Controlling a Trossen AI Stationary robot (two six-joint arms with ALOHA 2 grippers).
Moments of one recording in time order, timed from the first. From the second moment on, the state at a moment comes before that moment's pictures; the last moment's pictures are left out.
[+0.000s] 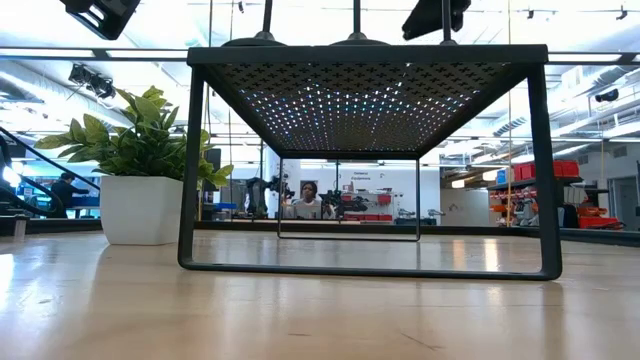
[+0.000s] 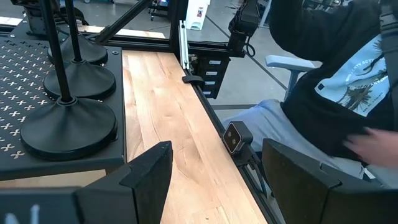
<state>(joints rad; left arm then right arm) -0.74 1.13 0.53 0.35 -0.33 -0.33 -0.23 1.22 1.38 -0.75 0.19 -0.04</state>
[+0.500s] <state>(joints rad) -0.75 1.13 0.53 0.29 -0.01 -0.33 -0.23 1.14 1.37 -0.72 0.19 -0.01</state>
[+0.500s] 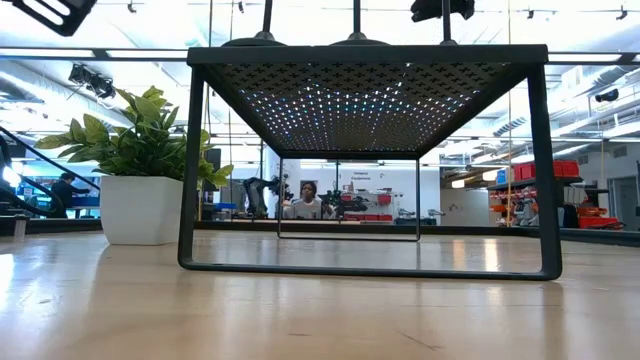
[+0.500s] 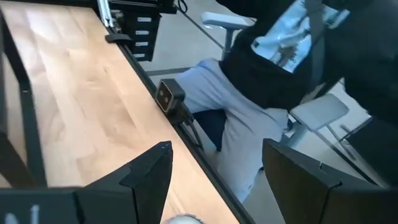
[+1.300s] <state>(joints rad) -0.67 1.13 0.53 0.71 -0.59 -0.25 -0.15 1.11 1.36 -0.76 -0.12 -0.06</state>
